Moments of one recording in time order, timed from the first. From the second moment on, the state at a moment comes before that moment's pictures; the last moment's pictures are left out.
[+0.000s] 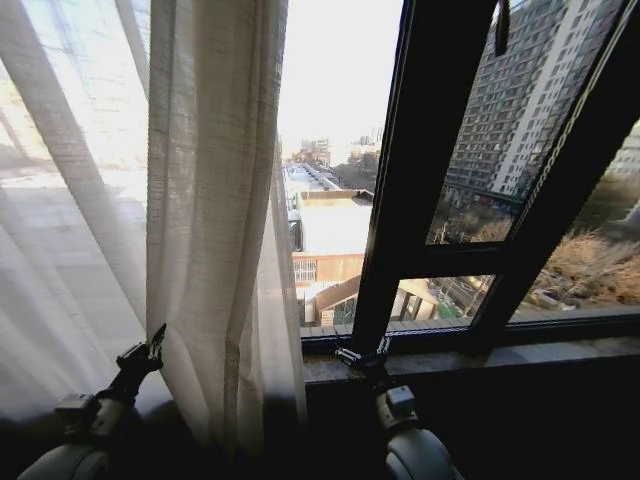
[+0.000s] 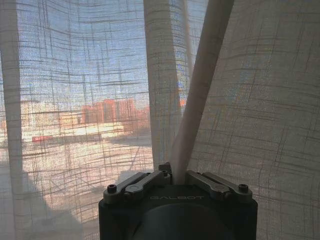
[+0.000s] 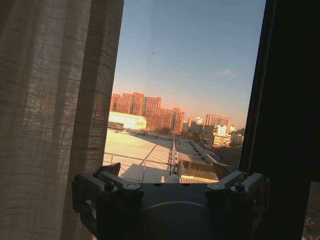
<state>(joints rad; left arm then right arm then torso) 1.60 -1.18 -0.98 -2.16 -0.47 0.13 0.13 -1.39 1.19 0.18 2.19 0.07 -0.17 0.29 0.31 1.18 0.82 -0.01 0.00</state>
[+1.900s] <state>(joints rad) 1.62 -1.20 -0.99 -2.18 -0.46 0.12 0.13 -1.40 1.19 0.18 2.19 0.05 -0.16 0.28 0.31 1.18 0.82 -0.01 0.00</state>
